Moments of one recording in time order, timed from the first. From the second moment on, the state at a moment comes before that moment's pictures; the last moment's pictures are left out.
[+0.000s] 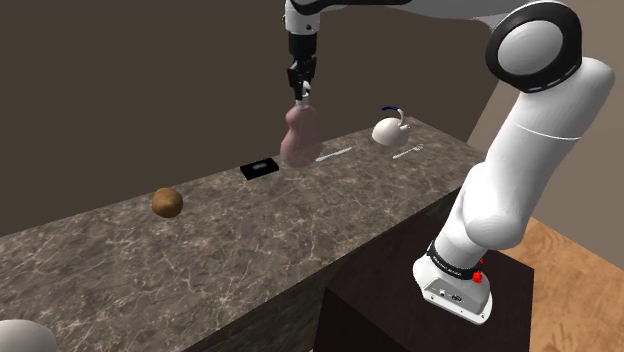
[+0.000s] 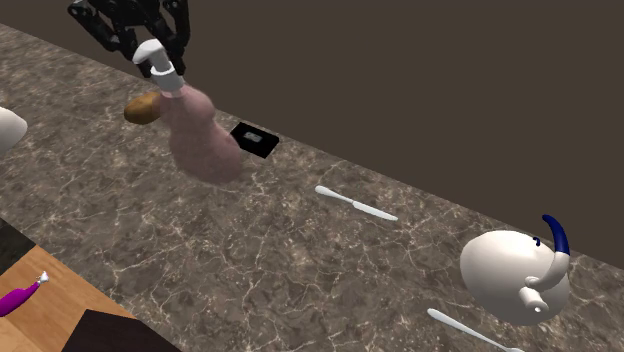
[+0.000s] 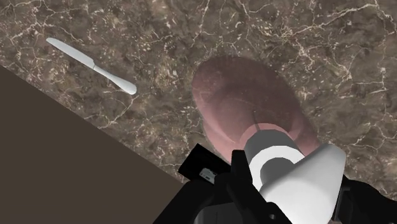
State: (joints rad) arm 0.18 0.02 -0.14 -1.63 -0.04 1.63 -0.20
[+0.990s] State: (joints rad) arm 0.35 0.26 0.00 -1.31 -0.03 1.54 0.11
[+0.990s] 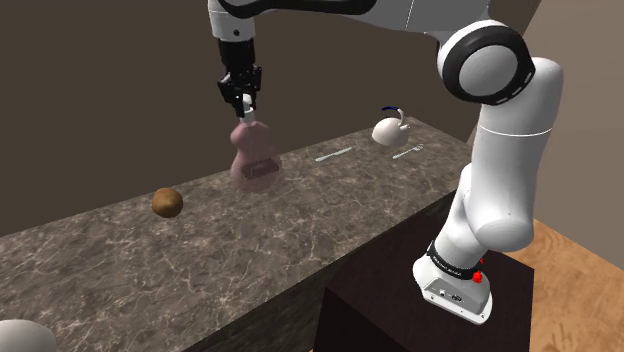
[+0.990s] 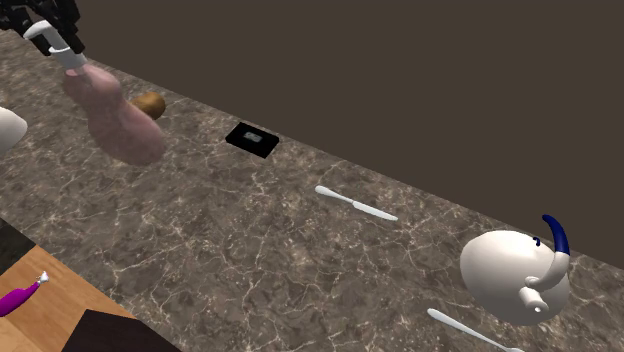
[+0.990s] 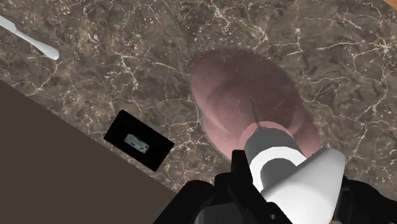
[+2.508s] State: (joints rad) arm 0.46 0.46 0.05 -1.20 -0.05 1.62 0.27
